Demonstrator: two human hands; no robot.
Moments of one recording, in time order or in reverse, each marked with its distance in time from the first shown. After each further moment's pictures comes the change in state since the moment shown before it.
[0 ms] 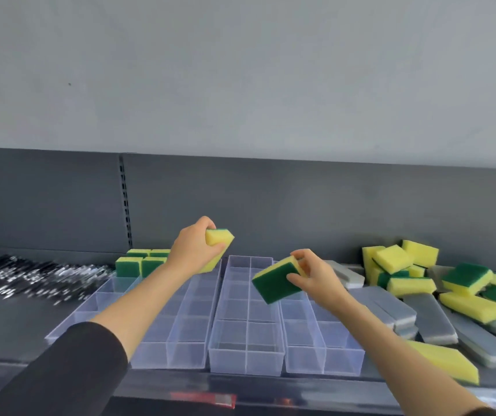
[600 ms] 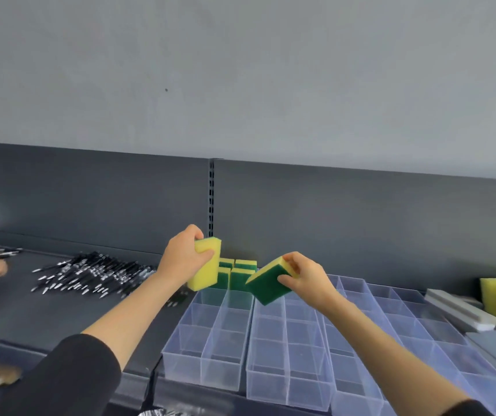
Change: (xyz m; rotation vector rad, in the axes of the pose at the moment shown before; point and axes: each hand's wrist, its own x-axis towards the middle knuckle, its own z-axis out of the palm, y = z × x) left_hand 0.026 -0.181 -0.124 0.033 0.104 -0.151; right_hand 0.071 -0.133 0.170 0.001 -0.139 -0.106
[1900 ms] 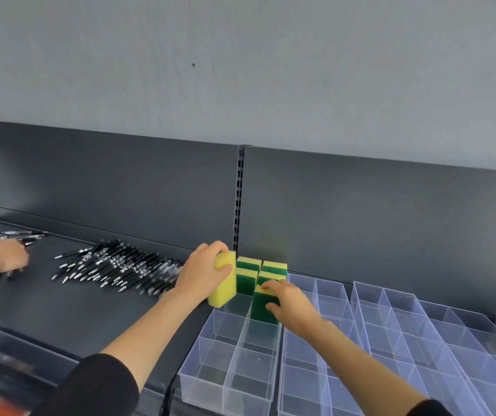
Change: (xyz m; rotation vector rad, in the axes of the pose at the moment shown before) left_hand 0.023 -0.055 0.030 0.094 -0.084 -0.015; right_hand 0.058 0.011 0.106 -0.321 -0.298 -0.098
